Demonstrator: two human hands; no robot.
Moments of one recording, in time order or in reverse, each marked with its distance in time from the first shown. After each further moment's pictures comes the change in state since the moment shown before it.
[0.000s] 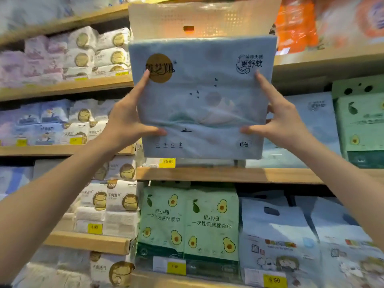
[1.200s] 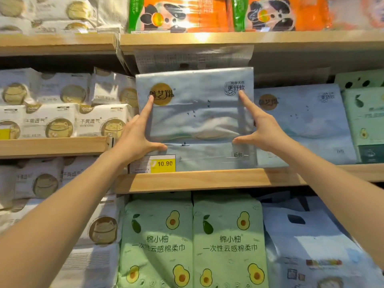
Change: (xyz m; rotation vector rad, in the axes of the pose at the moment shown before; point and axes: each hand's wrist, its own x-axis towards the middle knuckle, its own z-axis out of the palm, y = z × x) left_hand 0.026 -0.156 0.107 0.011 -0.191 -0.095; right_hand 0.026 0.088 0.098 -0.338 -0.098 0.227
